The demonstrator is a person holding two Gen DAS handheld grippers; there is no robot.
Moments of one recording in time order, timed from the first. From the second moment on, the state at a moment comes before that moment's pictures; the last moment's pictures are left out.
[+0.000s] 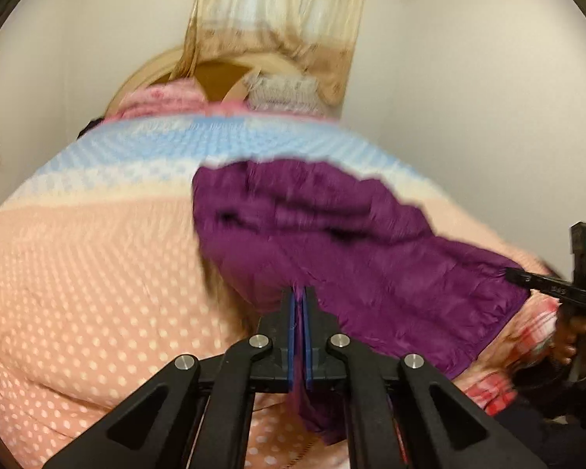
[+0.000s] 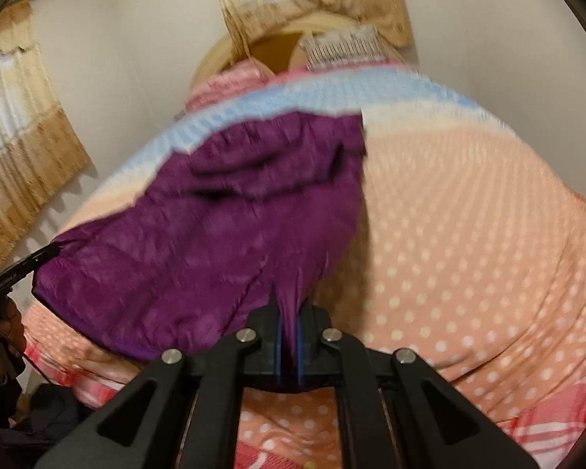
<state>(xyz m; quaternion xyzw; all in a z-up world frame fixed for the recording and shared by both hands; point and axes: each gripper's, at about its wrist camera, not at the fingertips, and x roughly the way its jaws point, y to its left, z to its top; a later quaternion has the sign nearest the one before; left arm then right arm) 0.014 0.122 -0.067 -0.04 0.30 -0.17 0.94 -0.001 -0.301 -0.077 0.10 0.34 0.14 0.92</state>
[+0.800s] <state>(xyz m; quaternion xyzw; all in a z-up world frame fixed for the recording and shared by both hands) 0.231 0.156 -0.037 -0.05 0.24 -0.08 0.97 0.231 -0.247 -0.017 0.09 0.29 0.08 0.95</state>
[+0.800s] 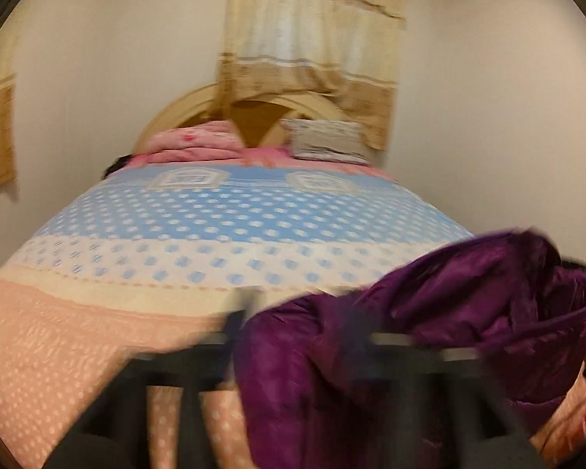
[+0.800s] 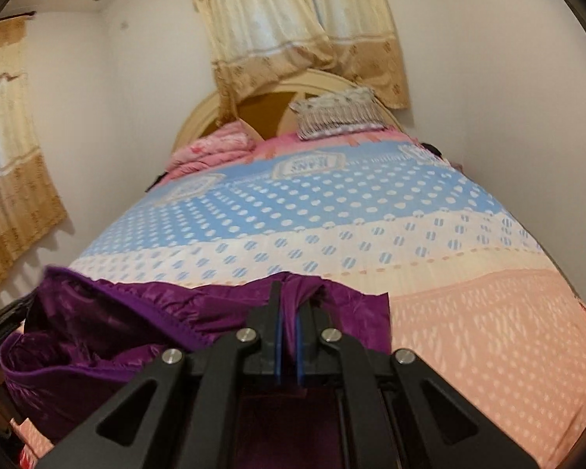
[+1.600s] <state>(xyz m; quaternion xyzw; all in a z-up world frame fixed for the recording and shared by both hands) 0.332 0.081 -0.138 0.04 0.31 0.08 0.95 0.298 -0.125 -0.108 -0.05 0.34 0.09 0.94</state>
